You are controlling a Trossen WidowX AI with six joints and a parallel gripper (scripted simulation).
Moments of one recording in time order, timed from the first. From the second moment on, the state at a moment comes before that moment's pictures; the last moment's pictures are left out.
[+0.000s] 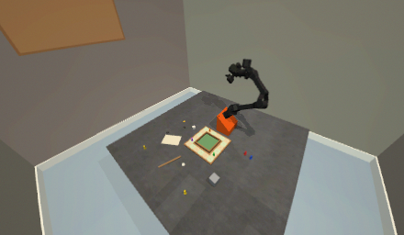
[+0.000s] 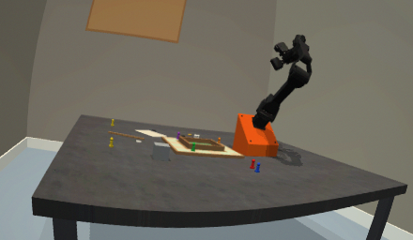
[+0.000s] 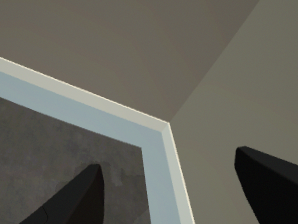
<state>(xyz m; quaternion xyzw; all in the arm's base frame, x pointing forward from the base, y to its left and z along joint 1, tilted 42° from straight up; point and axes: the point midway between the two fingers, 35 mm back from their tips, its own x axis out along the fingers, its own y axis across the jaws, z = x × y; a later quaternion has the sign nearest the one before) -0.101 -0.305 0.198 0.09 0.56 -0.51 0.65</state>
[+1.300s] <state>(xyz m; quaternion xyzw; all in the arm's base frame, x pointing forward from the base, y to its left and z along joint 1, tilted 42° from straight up) 0.225 -0.117 -0.165 0.32 0.73 0.14 0.59</state>
